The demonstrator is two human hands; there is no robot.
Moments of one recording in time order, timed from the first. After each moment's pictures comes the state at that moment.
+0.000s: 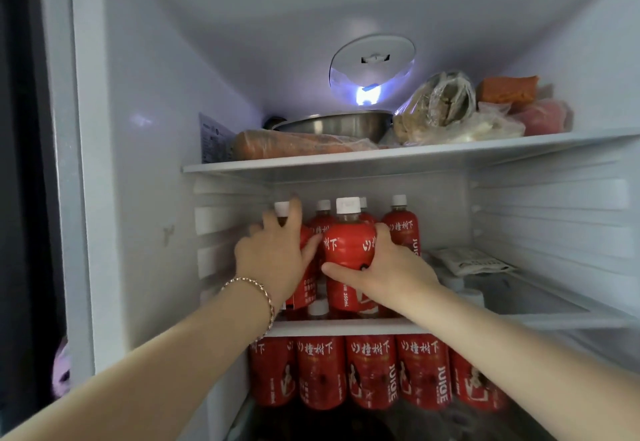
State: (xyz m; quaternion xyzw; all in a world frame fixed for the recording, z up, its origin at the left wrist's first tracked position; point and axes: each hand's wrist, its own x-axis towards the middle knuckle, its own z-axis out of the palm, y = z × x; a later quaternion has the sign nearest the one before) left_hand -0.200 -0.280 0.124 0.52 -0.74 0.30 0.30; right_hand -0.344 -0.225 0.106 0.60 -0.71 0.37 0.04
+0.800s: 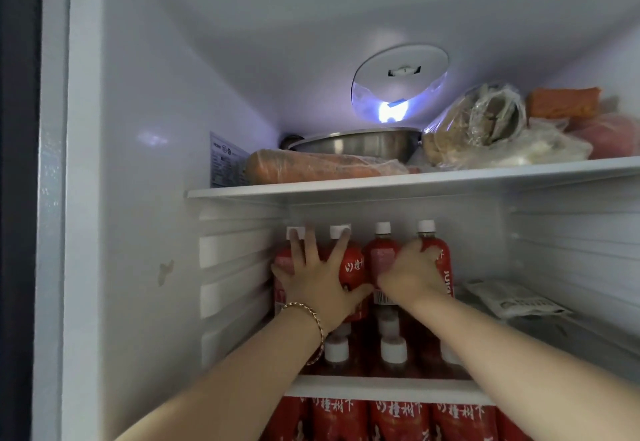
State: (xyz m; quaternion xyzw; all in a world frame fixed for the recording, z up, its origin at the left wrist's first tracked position) left_hand -0.239 -0.339 0.114 0.50 -0.81 0.13 0.29; right_hand -0.371 -0.310 0.129 0.49 -0.77 0.41 -0.02
